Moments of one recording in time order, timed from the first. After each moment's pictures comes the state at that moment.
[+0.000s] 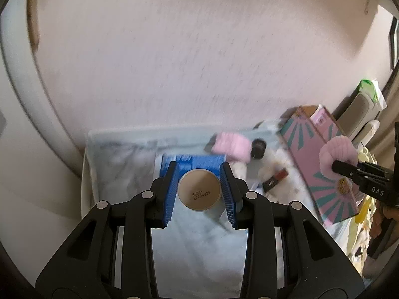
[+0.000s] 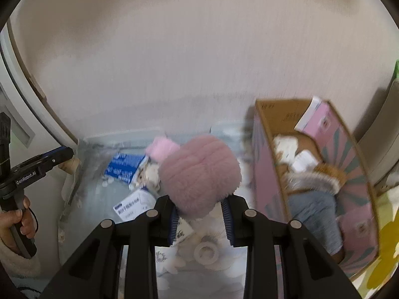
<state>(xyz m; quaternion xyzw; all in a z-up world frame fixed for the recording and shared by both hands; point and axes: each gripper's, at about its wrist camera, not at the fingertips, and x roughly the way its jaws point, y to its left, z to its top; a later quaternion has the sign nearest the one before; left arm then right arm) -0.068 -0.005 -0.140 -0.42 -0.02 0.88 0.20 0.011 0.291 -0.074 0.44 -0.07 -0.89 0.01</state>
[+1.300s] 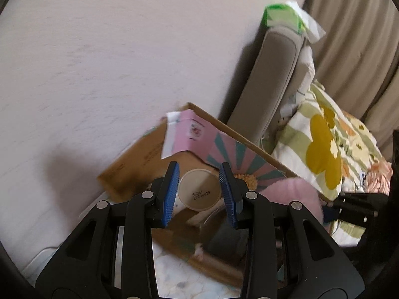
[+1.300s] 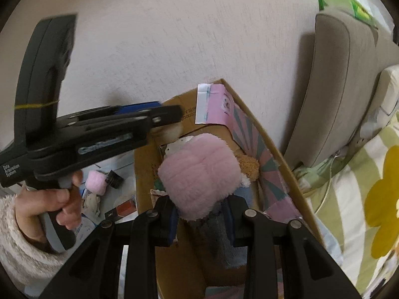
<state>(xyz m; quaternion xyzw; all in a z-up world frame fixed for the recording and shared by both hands) -0.098 0.374 -0.153 -0.41 0.14 0.77 0.47 0.036 0.450 -0.091 0.44 -0.20 -0.87 -0.11</state>
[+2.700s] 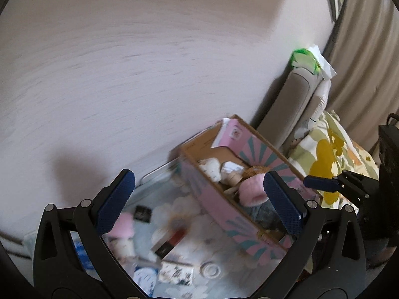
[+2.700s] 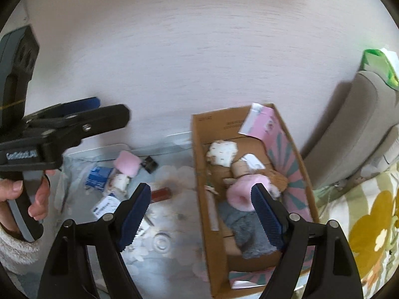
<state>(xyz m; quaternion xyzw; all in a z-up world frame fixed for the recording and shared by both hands) -0.093 0.221 -0.056 -0.40 0.07 0.83 0.39 0.026 0.373 -0.031 0.46 -0.09 -0.88 -0.04</state>
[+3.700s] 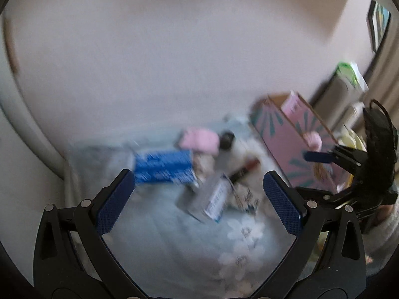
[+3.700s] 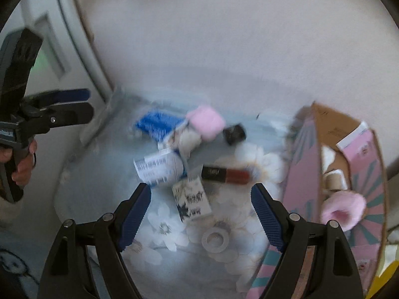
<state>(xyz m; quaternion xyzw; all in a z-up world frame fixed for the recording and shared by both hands) -0.043 0.025 -0.145 -0.44 0.00 0.86 0.27 0.019 0.252 -0.109 0.48 0.04 -0.86 0.16</state>
